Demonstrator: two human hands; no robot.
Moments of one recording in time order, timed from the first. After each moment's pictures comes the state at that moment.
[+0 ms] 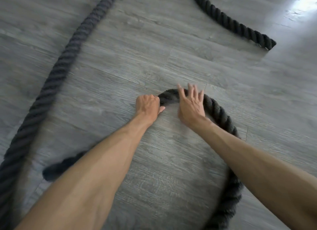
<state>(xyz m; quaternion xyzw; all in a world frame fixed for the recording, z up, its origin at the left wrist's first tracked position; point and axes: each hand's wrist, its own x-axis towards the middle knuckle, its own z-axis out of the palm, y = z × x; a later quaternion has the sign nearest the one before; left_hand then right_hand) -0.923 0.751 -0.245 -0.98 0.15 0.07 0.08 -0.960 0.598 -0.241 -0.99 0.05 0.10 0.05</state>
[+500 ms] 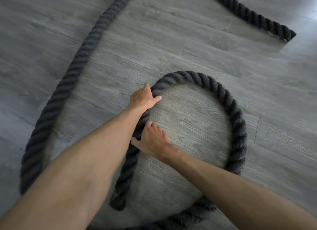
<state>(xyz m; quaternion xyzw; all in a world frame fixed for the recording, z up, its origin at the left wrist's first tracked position) -0.955 0.819 -0.243 -0.97 -0.03 0.19 -0.14 -1.098 0.756 -0.234 -0.94 -0.04 0.25 0.23</state>
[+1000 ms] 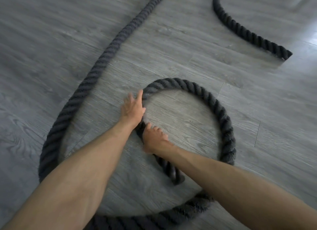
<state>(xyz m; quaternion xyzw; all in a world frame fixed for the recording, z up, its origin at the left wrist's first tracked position) -1.021 0.888 -0.237 -1.00 -0.02 0.05 -0.07 -1.111 0.790 -0.220 -0.94 -0.06 0.32 0.12</state>
